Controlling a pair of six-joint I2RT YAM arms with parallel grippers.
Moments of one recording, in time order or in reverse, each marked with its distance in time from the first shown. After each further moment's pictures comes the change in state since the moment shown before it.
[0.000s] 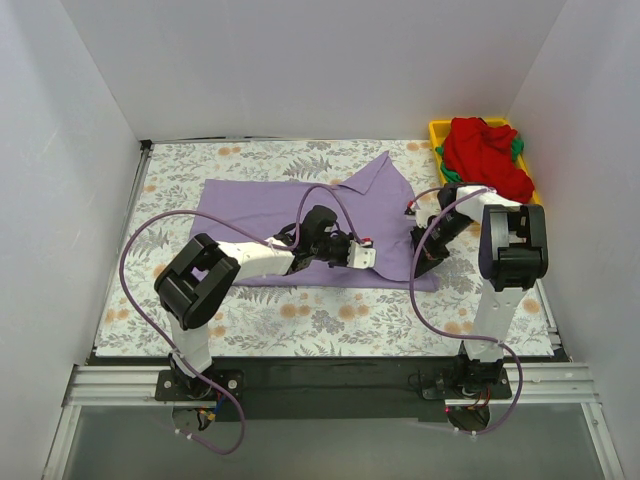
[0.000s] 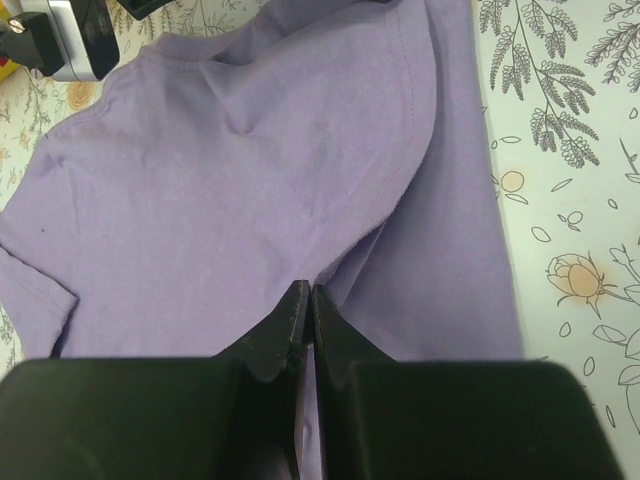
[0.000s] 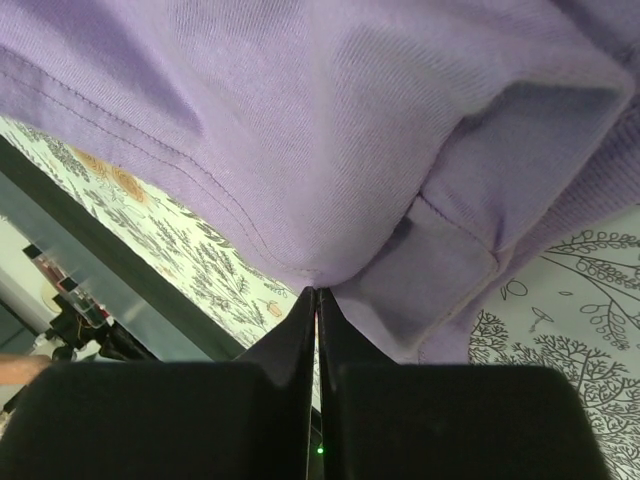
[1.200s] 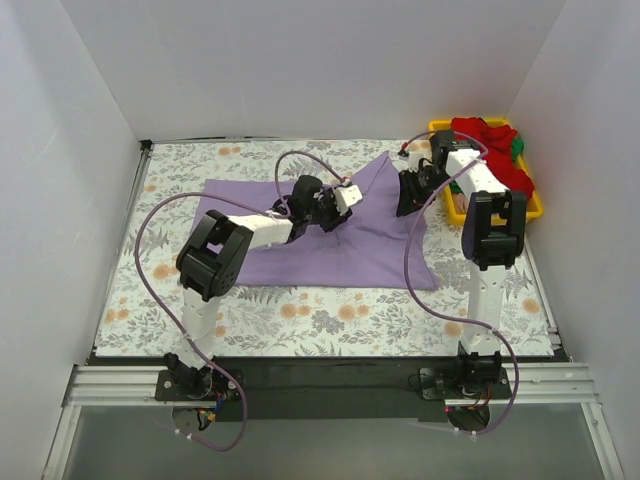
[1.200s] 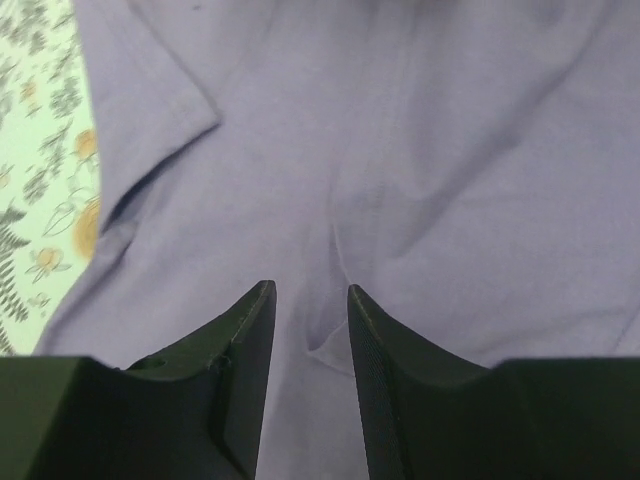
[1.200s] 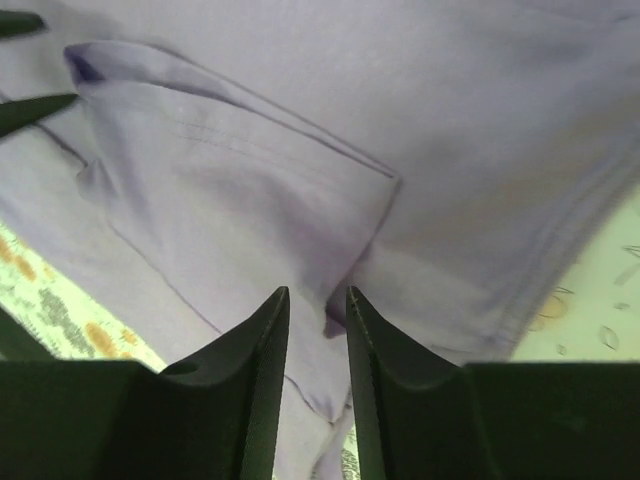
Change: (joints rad) left arm 0.194 0.251 0.251 0.092 -0.138 -0.393; right arm 0.035 0.270 0.612 0.067 -0.028 0.117
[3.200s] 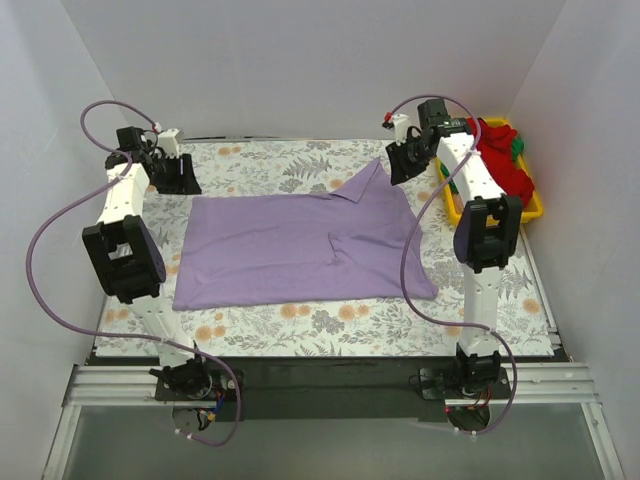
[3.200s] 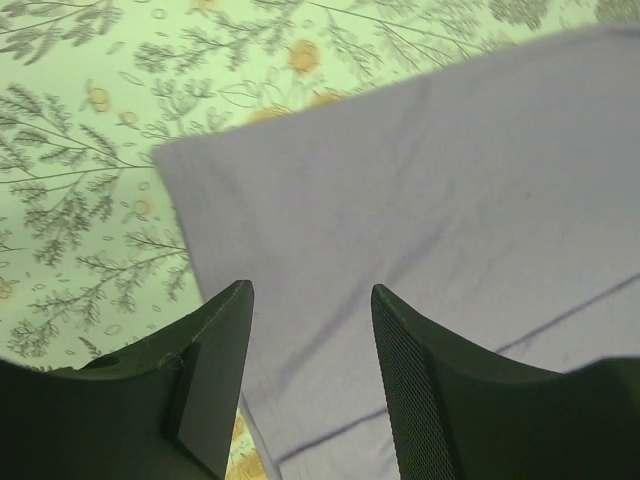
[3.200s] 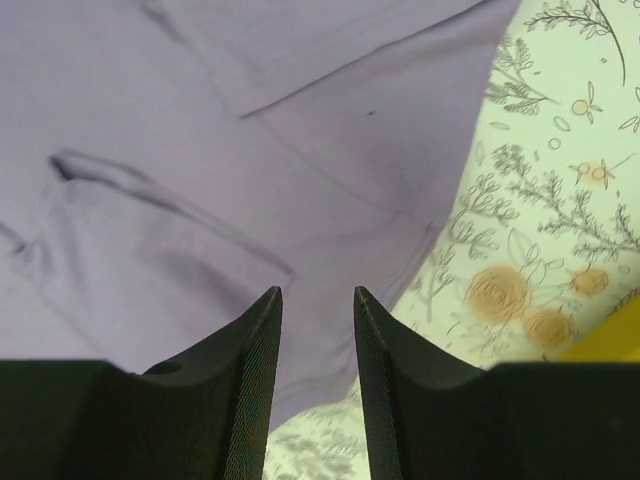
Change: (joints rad) left arm 0.838 -0.199 0.363 -1.054 0.119 -0.210; right arm 0.105 -0.095 0.185 0.033 0.177 -0.141
